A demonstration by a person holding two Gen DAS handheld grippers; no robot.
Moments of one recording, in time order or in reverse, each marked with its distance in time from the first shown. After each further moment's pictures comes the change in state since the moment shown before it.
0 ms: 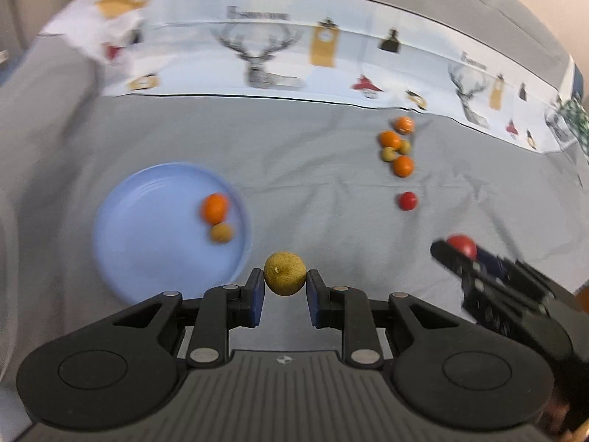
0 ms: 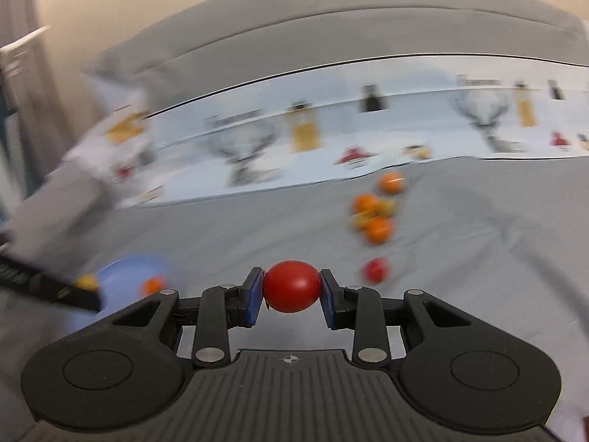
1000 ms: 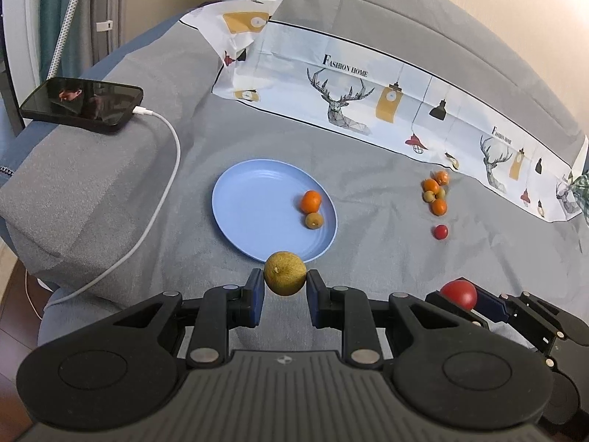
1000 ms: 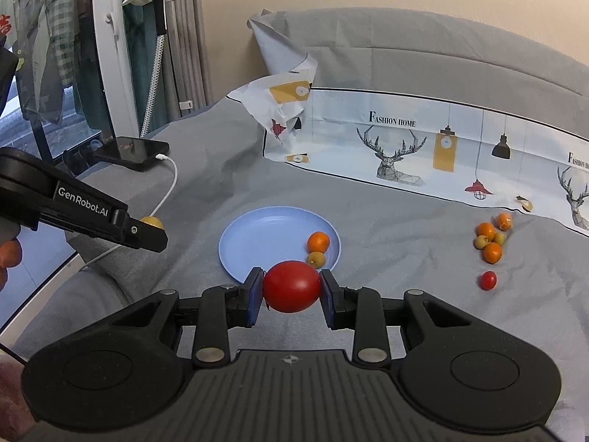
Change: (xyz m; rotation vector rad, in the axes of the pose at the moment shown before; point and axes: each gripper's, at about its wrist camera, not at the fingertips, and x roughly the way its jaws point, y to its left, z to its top) left arm -0.091 0.099 -0.086 -0.196 -0.159 0.025; right arm -0.086 0.156 -0.035 -0.323 0.034 0.178
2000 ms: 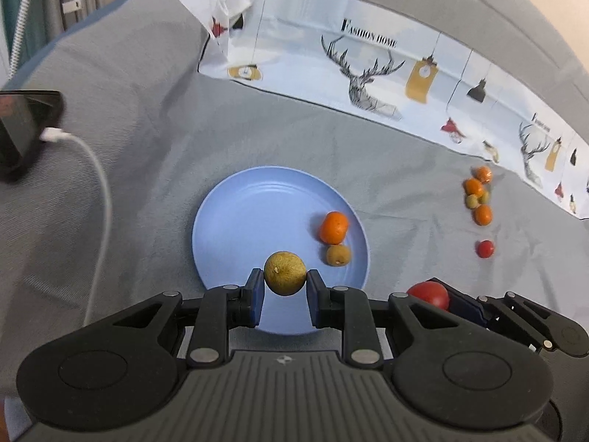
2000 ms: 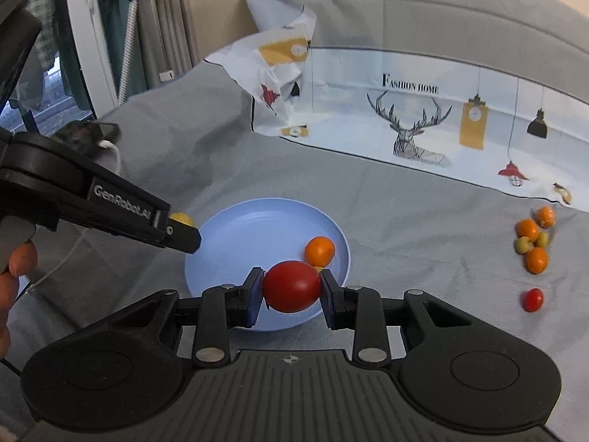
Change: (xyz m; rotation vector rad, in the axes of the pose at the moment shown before) left arm 0.140 0.002 0.074 0.025 0.118 0.045; right arm 0.135 -0.018 0.030 0.020 0.110 0.017
